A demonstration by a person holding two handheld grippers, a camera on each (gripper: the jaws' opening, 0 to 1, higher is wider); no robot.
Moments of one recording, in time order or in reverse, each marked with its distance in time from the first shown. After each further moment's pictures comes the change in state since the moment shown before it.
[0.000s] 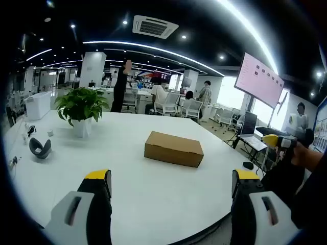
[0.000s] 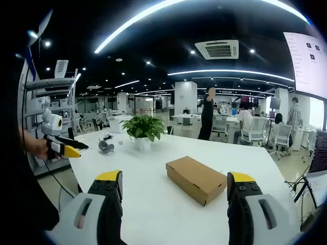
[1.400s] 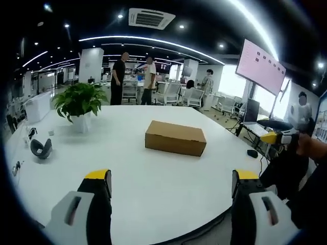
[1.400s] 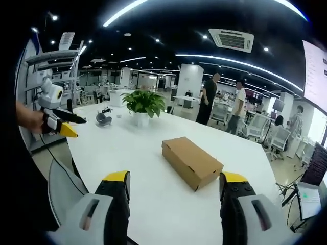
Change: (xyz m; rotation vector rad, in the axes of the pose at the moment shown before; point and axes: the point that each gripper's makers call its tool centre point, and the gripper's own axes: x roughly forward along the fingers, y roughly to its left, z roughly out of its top) left arm 0.016 -0.005 -0.022 0.056 0.090 0.020; right arm 0.003 -0.005 -0.041 -0.125 0.166 -0.006
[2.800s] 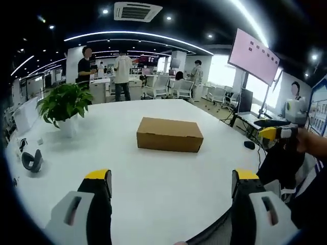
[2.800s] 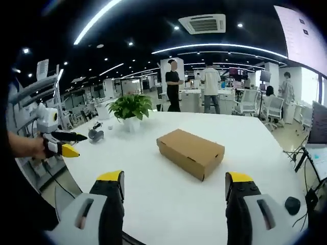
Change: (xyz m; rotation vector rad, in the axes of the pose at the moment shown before) left arm 0.041 0.008 0.005 0.055 0.068 -0.091; right arm 0.016 -0.014 -0.023 0.319 0.031 -0.072
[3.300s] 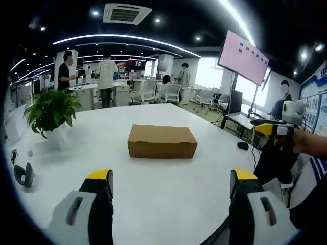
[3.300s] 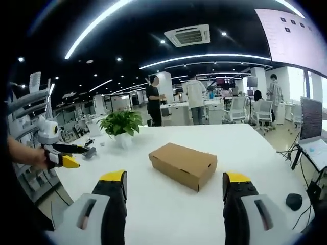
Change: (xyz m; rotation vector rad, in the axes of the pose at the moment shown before) left arm 0.021 0.004 0.021 0.072 -0.069 -0.080; right arm -0.001 -0.007 0.020 0.011 -0.126 -0.061
